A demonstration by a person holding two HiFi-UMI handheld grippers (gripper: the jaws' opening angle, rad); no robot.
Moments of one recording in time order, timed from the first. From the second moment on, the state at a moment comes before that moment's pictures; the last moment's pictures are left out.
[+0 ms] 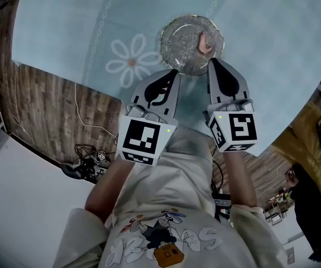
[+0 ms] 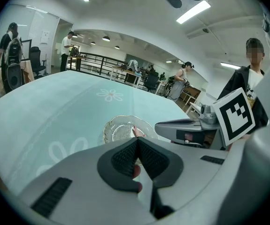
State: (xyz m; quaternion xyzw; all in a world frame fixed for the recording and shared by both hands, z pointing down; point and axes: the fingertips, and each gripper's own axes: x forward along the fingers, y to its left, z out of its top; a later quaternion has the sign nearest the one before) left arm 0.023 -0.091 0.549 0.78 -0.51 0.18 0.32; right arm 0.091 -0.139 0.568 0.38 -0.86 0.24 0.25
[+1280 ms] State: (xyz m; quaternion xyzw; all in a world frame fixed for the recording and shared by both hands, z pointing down) left arm -0.006 -0.098 0.413 0.85 -0.45 0.16 0.24; right arm 0.070 -0.131 0.428 0.44 -0.85 0.24 0.15
